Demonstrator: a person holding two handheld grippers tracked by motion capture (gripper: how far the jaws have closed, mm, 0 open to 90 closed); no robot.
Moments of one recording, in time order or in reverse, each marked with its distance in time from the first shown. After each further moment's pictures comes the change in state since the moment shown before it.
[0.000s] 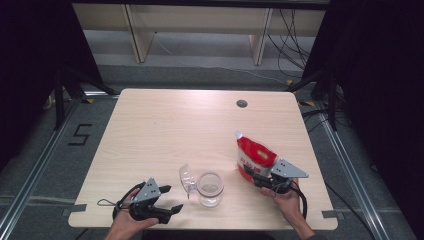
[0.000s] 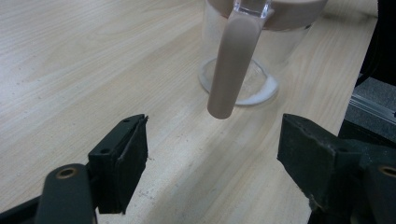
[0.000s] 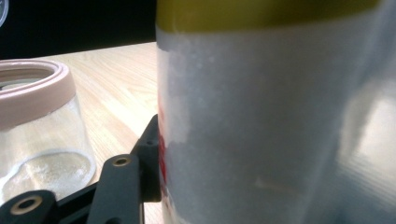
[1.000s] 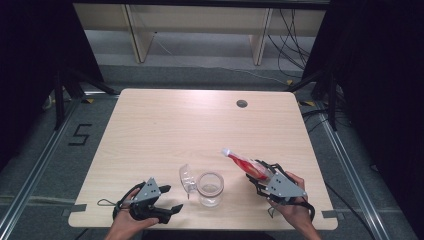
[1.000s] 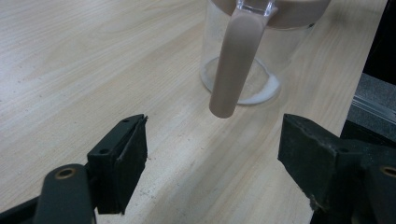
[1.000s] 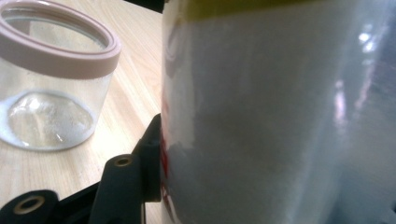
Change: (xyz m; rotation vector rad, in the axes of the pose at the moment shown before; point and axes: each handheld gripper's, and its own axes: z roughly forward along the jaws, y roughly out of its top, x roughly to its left) left arm 0.000 0.000 0.001 0.001 0.008 -0.002; right arm 0.034 0.030 -0.032 0.065 -0.075 -0.454
